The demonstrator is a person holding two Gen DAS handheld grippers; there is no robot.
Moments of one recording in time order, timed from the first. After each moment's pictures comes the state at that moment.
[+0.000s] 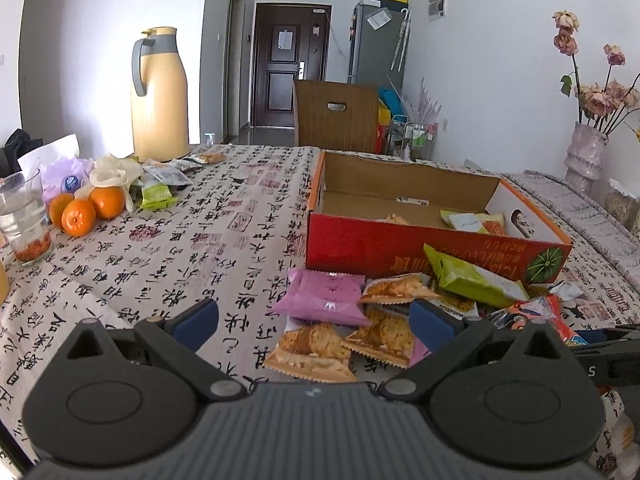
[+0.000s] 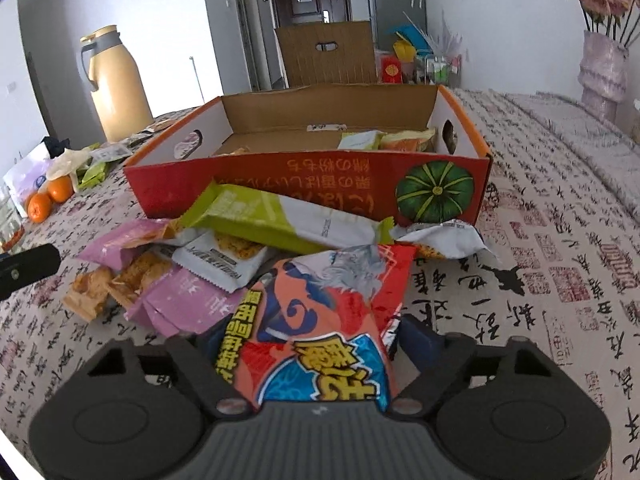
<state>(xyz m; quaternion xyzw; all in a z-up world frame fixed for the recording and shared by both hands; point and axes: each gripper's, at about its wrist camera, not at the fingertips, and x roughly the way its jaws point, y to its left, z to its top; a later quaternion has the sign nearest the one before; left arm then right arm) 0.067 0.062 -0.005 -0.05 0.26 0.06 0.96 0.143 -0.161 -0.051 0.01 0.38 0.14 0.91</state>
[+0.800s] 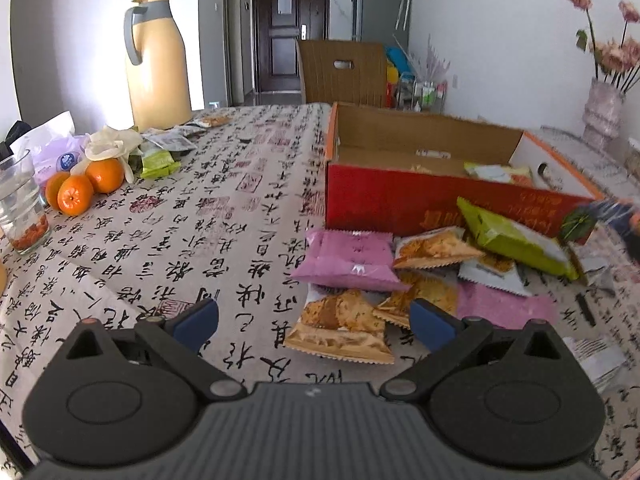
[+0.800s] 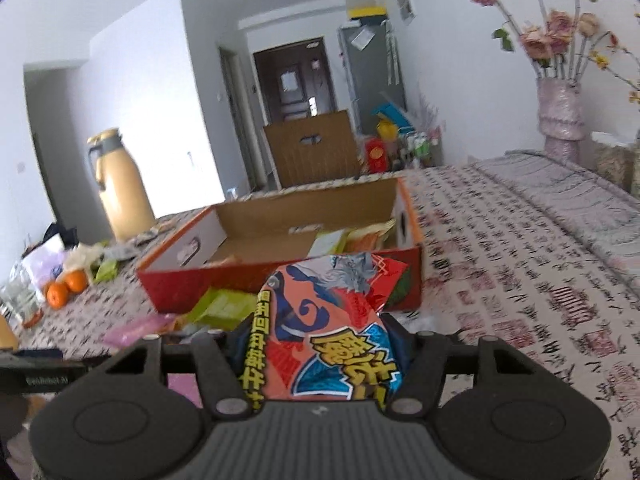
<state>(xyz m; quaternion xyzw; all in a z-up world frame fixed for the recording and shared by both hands) 0.095 0.071 -0.030 -0.02 0.33 0.08 0.94 0.112 -0.218 -0.013 0.08 0.25 0.13 0.96</state>
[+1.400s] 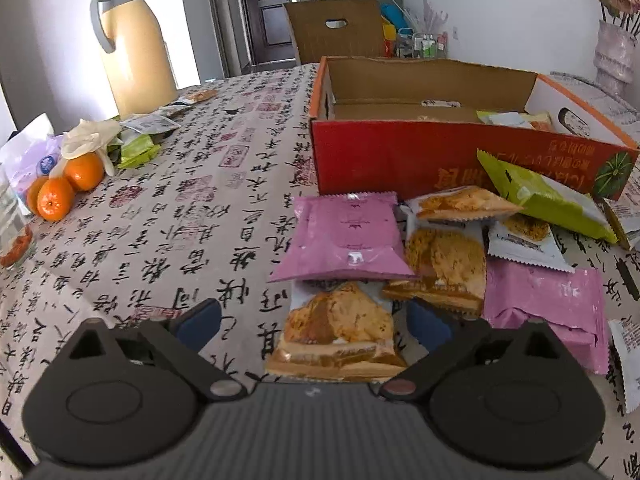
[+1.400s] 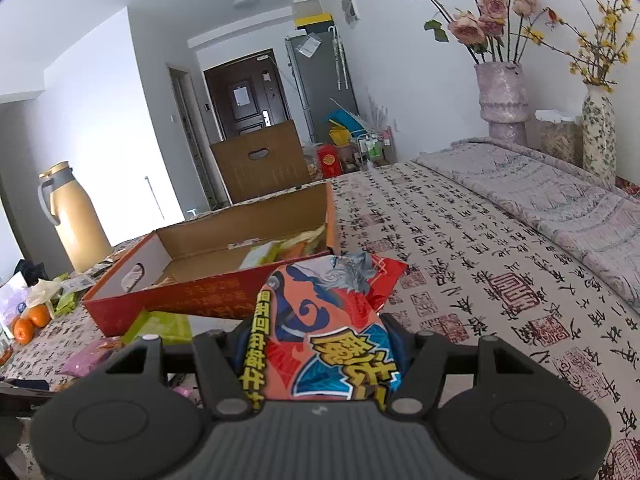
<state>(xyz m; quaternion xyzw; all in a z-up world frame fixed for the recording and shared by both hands) 0.134 0.061 -0.053 0.02 0.38 0.08 0.92 0.124 -0.265 -0.029 0.12 0.25 0.07 0.96</state>
